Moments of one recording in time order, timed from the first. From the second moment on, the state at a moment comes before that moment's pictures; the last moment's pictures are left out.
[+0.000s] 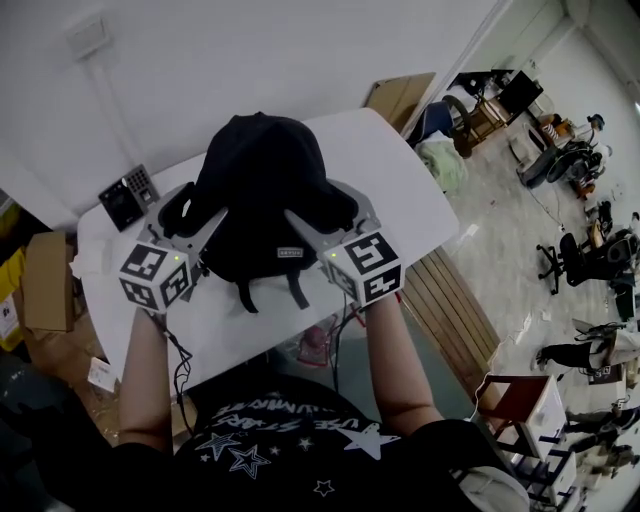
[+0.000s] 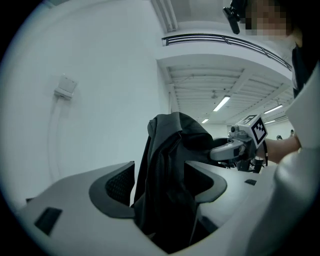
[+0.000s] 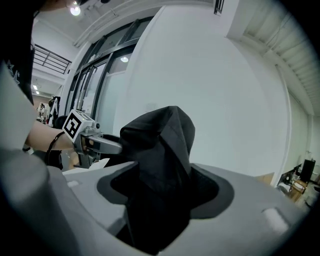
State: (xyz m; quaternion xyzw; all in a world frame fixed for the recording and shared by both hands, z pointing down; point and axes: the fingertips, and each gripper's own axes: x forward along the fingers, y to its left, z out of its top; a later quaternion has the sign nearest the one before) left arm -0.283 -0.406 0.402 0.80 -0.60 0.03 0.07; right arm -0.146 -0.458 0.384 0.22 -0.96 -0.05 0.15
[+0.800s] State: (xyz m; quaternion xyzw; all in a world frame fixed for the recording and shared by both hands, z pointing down) left arm -0.192 -0.281 0.417 0.80 -0.59 0.03 0.08; right arm -0.042 -0.340 0.396 0.23 -0.96 -0.02 0.12
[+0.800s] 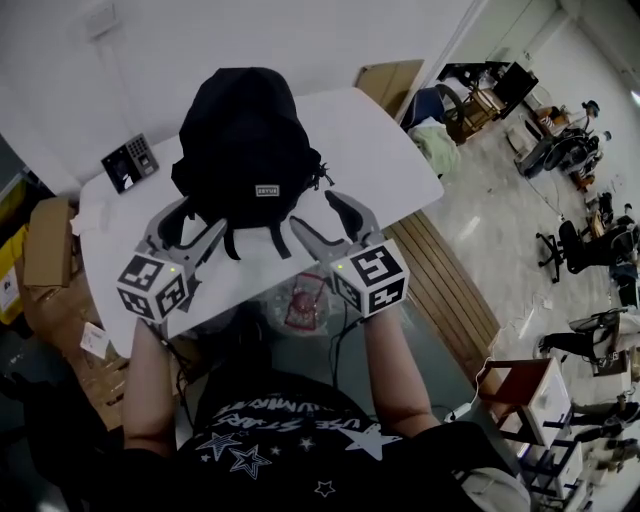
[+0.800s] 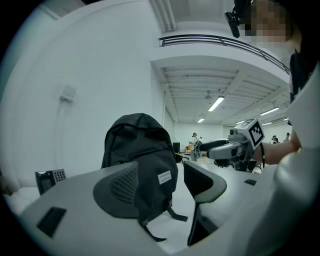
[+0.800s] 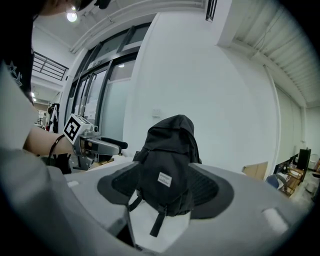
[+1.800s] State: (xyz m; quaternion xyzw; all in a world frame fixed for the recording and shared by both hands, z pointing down) left arm -0.034 -0.119 0.424 0.80 -0.58 0.04 0.10; right arm 0.053 -0.172 0.413 0.14 -0.98 0.01 0.12
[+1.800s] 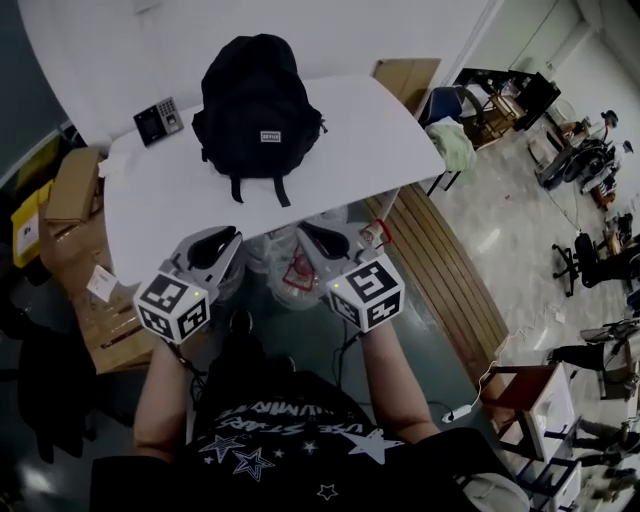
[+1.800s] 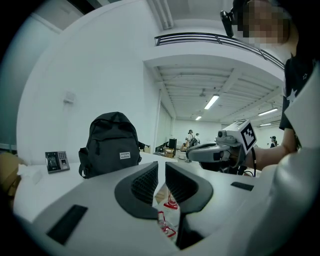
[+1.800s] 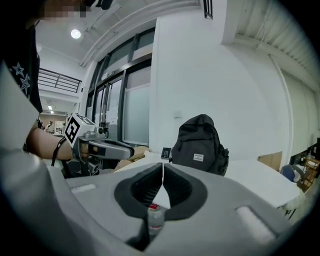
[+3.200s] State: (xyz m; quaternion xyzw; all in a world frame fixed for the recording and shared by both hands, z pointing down) left arm -0.169 0.032 0.438 0.82 -0.56 0.02 0.11; right arm -0.040 -0.047 0.418 0.23 -0.96 0.00 0.16
